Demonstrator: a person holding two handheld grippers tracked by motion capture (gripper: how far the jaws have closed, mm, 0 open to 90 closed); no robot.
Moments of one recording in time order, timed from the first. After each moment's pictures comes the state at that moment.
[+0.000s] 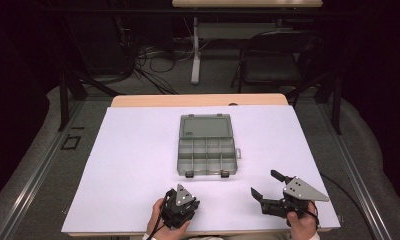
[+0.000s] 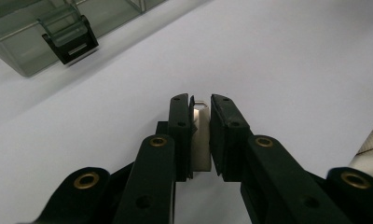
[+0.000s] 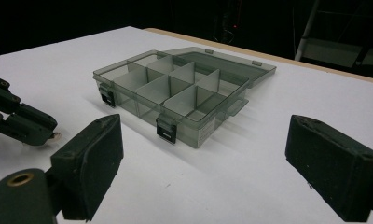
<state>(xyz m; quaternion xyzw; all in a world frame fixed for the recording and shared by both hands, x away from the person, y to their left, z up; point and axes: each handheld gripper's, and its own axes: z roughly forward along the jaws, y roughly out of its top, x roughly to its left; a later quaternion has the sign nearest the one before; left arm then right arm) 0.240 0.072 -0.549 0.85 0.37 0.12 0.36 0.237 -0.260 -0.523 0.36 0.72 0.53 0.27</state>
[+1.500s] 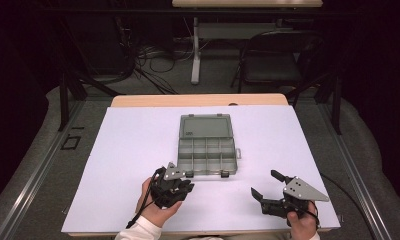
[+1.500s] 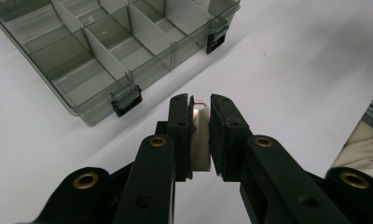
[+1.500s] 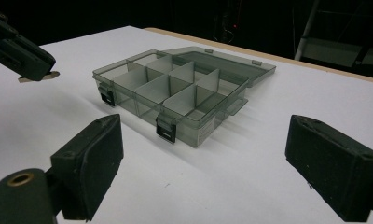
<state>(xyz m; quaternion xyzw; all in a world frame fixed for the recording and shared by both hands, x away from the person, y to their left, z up) 0.272 0.091 -0.488 0.85 0.37 0.09 0.37 0.237 -0.260 -0.523 0.36 0.72 0.53 0.27</state>
